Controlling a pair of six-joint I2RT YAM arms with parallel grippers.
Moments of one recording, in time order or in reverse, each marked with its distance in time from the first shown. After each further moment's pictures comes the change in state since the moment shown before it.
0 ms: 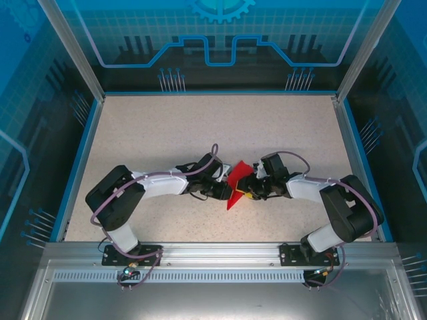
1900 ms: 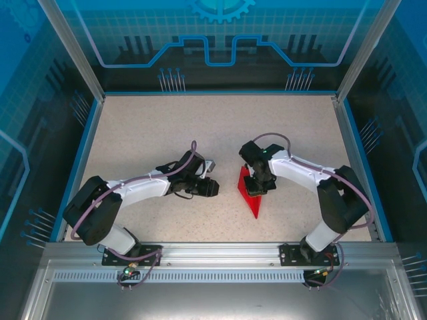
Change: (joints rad) left arm 0.112 -0.186 -0.118 -0.073 -0.013 -0.026; right arm 0.169 0.120 0.494 -0.959 0.504 -0.467
